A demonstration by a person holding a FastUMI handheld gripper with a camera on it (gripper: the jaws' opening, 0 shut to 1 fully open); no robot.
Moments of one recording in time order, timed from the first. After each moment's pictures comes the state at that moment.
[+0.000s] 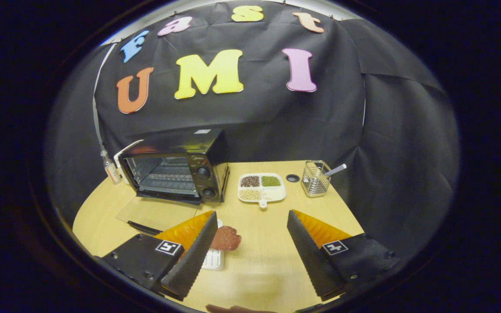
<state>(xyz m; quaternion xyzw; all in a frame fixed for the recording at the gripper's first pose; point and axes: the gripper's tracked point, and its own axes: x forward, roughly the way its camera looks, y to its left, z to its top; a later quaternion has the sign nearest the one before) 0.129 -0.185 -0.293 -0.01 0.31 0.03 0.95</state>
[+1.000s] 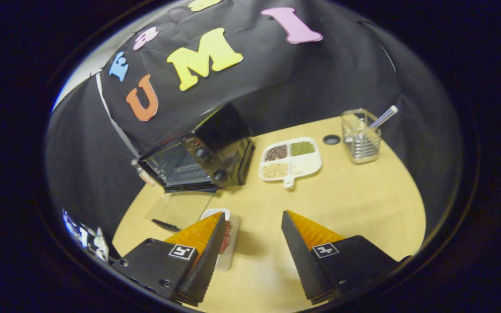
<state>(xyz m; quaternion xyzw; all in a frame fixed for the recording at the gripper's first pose) 0.153 -0.162 -0.372 0.17 0.41 0.20 0.87</state>
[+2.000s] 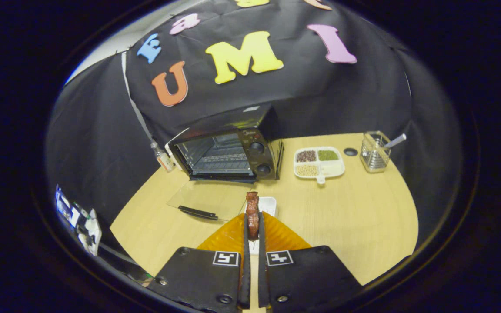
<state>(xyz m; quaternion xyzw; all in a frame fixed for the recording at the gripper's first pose) 0.089 -0.100 -0.307 0.03 0.35 0.19 0.91</state>
